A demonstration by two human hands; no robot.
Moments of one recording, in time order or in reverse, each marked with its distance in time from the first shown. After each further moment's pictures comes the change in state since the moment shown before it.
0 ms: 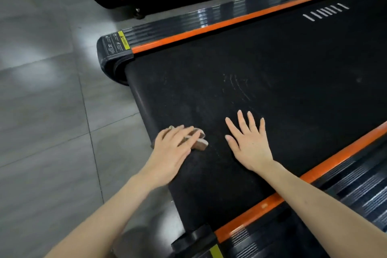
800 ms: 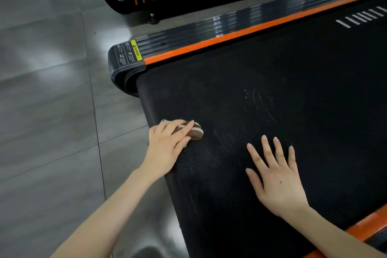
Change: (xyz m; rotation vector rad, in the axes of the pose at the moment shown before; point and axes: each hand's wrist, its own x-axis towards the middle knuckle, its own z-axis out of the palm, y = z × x) left_hand 0.049 -0.073 0.005 -0.099 0.246 -0.175; right_hand -0.001 0.002 0.008 -0.028 0.055 -0.007
